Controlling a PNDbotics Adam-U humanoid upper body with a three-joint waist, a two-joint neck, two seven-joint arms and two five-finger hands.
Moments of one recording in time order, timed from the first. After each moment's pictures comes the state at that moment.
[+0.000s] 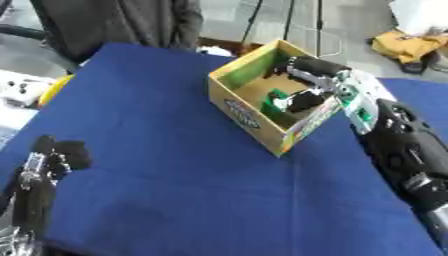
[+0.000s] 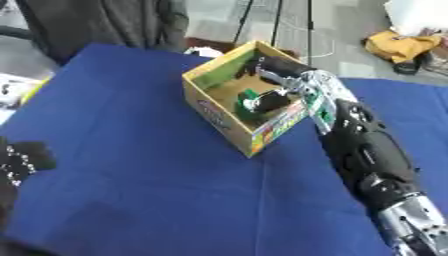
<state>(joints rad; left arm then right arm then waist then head) -0.25 0.20 -0.05 -1.69 0.03 -0.06 -0.03 -1.04 -0.36 0.10 -0.82 0.97 -0.47 0.34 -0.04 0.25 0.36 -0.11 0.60</state>
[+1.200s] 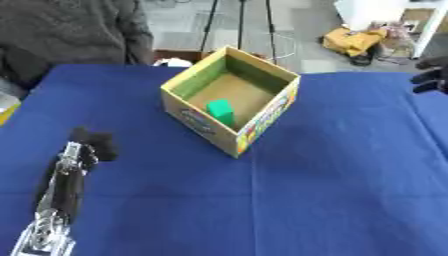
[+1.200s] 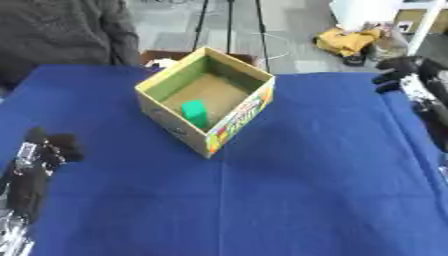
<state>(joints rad) -0.21 0.20 0.02 -1.69 0.02 -0.07 0.05 -0.31 -0.54 -0.08 -1.64 -0.25 -0.18 0.01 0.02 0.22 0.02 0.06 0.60</state>
